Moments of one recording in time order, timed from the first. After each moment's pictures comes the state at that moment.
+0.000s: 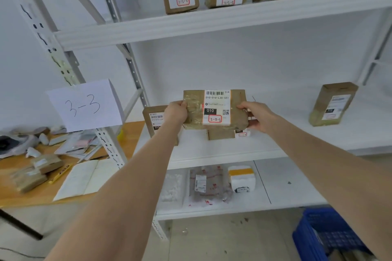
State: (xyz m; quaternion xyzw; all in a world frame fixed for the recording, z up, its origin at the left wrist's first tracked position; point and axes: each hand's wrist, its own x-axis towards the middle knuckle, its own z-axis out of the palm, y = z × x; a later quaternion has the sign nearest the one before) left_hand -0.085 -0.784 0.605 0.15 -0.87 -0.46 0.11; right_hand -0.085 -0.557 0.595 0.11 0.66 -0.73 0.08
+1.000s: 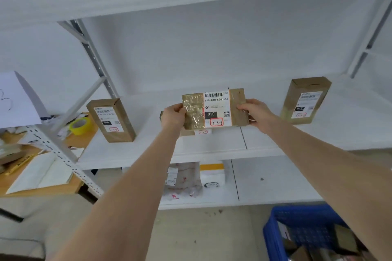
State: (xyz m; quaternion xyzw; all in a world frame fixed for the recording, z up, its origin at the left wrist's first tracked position) left_hand -0.160 -0.611 0.525 0.20 -0.78 -0.58 0.10; right_hand -0.171 -0.377 0.539 0.10 0.68 -0.72 0.10
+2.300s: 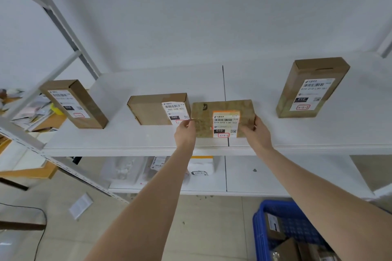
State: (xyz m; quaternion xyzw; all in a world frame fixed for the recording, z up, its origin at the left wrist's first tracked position) left_hand -0.198 -0.483 0.413 0.32 -0.74 -0.59 0.05; right_hand -0.225 -0.299 0.386 0.08 0.81 -0.59 0.01
